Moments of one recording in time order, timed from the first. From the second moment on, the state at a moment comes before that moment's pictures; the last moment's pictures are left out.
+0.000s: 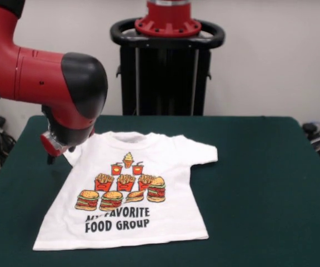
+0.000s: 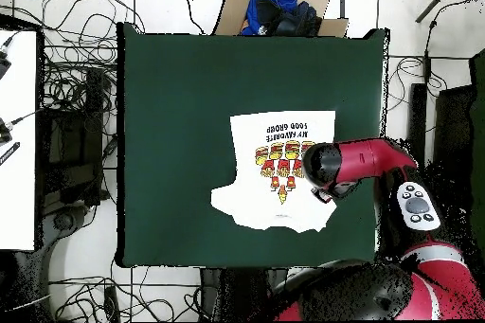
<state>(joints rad) -0.64 -0.39 0.25 1.42 -0.87 1.02 0.99</state>
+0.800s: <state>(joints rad) -0.66 -0.34 0.25 1.40 -0.87 1.03 0.99</state>
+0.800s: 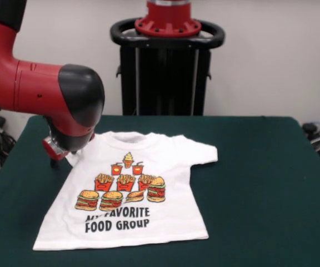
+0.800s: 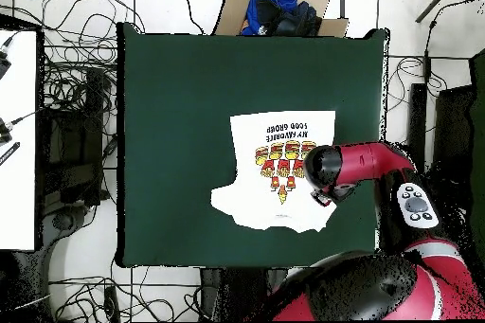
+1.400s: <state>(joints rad) -0.66 -0.34 0.25 1.40 -0.87 1.04 0.99</state>
